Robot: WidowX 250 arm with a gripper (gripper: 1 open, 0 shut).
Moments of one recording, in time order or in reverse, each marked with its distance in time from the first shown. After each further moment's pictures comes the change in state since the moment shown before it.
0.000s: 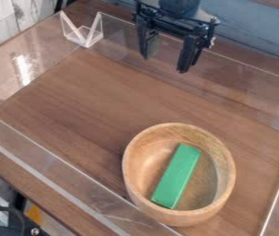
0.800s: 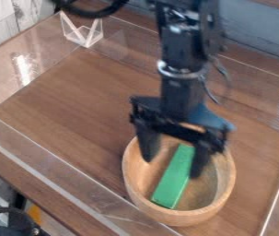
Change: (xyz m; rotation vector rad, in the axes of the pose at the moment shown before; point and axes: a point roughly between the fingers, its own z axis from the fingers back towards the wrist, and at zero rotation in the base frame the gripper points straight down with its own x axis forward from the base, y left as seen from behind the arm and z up) arm -0.102 -0.085 -0.048 -0.123 0.091 0.020
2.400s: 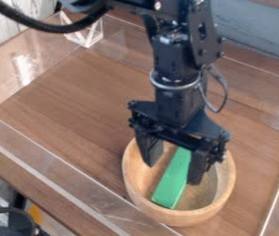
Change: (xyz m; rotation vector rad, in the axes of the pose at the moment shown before) arm 0.005 0.017 0.001 -0.023 -0.109 -0.021
